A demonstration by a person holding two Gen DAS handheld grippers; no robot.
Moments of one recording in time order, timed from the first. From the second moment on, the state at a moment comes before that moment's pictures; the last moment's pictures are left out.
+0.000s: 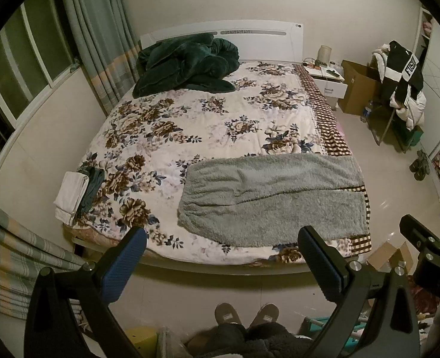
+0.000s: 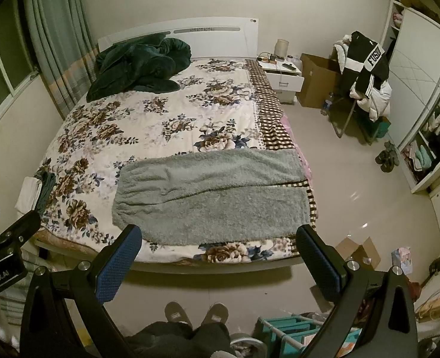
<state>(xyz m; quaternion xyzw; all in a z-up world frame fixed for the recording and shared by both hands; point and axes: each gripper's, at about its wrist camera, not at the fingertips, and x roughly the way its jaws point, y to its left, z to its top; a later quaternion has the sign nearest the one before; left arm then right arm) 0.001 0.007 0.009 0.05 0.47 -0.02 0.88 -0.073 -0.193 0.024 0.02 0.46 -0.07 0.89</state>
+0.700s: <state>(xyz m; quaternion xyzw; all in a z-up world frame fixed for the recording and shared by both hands) 0.000 0.009 0.015 0.05 0.47 -0.02 0.88 -0.071 -0.190 0.027 0.01 0.45 -0.07 0.89</state>
